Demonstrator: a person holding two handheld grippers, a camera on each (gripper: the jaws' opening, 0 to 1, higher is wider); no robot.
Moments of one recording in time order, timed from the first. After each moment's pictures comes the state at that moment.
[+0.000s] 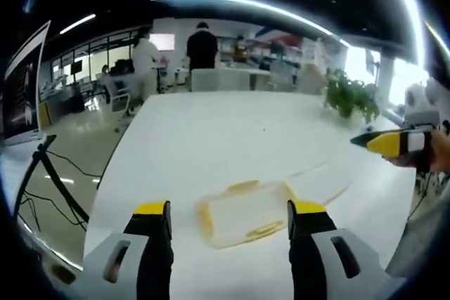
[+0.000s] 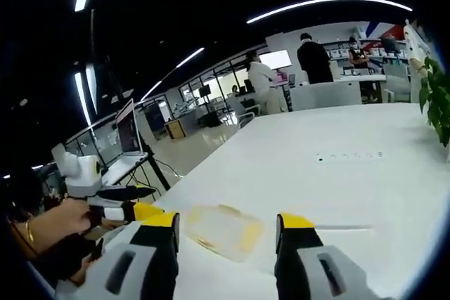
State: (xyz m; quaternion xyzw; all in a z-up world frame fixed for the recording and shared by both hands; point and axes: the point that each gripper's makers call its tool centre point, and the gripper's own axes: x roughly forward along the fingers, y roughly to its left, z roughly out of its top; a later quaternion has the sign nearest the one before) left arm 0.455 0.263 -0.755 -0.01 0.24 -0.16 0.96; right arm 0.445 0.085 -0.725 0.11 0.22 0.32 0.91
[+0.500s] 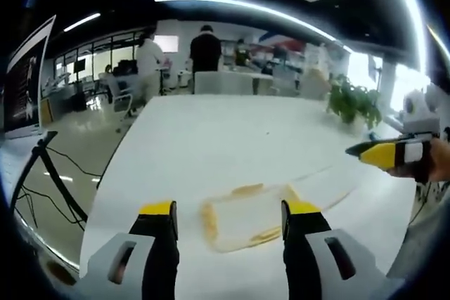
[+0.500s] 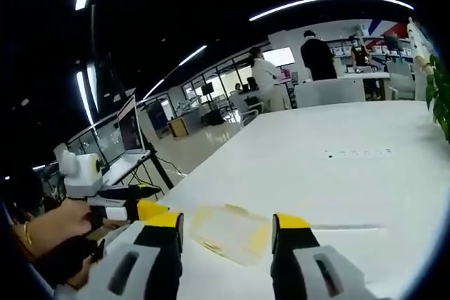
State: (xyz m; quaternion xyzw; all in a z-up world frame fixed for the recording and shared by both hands) left arm 0.464 0.269 -0.757 -0.02 0.22 -0.15 0.96; right arm 0.452 0.103 -0.735 0.11 0.22 0.33 0.91
